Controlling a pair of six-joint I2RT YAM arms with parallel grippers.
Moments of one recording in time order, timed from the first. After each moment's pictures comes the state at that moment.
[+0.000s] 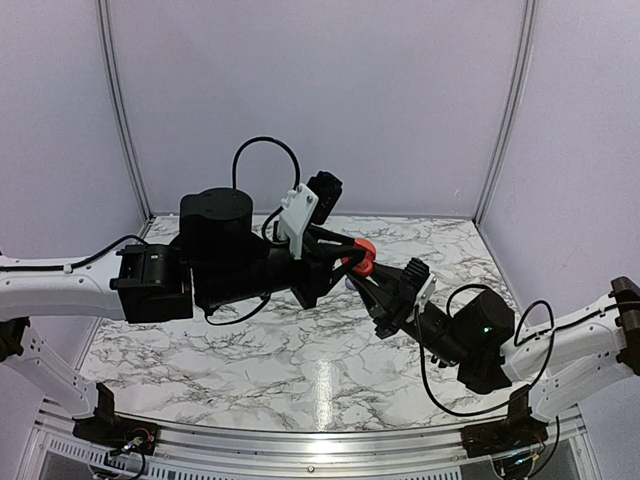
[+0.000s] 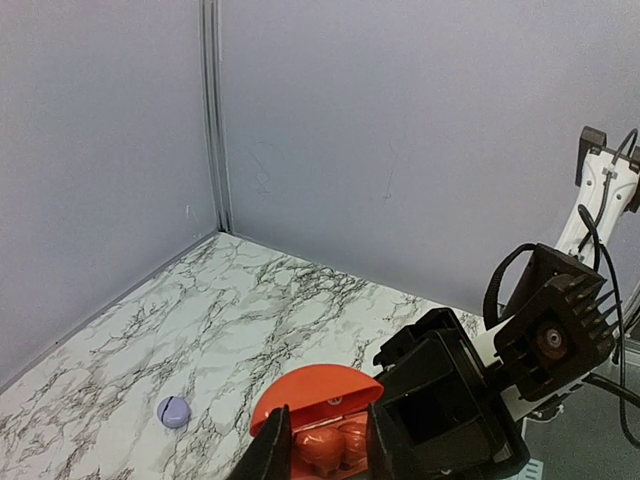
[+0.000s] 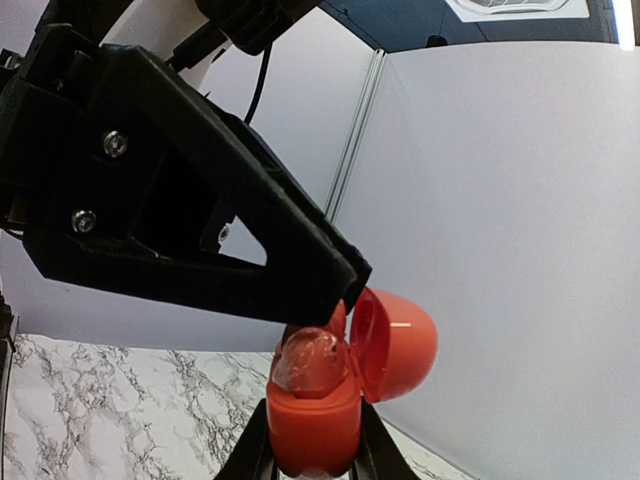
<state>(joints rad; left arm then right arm) -1.30 1.44 1.28 0.03 -0.20 -0.07 1.18 1.26 0.45 1.20 0.16 -0.39</state>
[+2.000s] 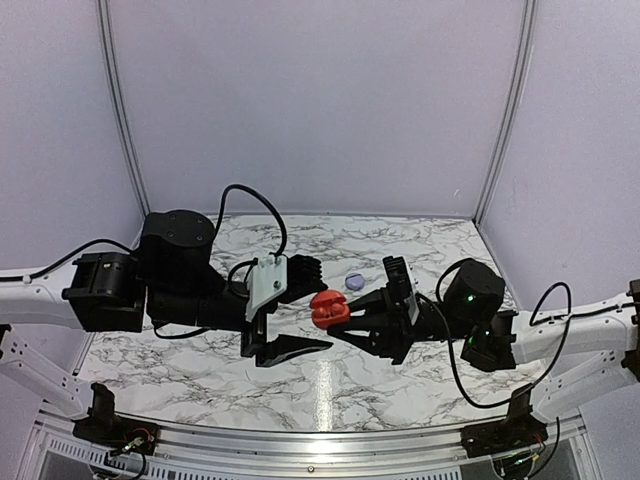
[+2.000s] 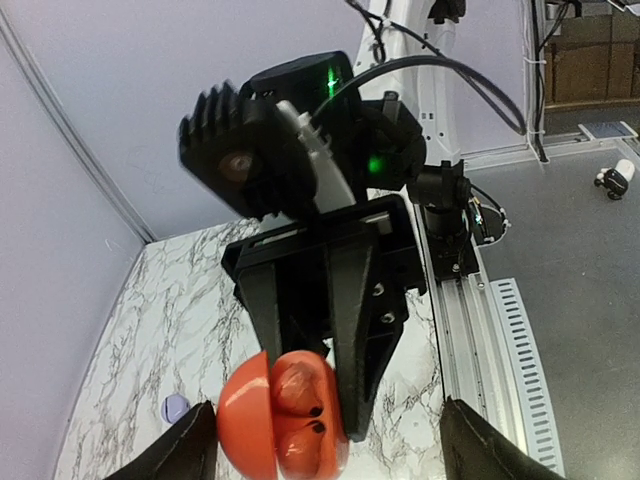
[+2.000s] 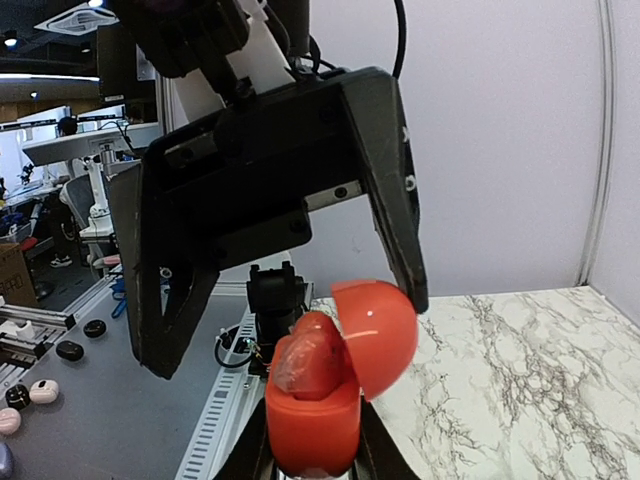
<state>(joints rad) -1.34 1.25 1.15 -0.23 0.08 0.33 1.07 1.19 0.57 0.78 -0.57 0.11</state>
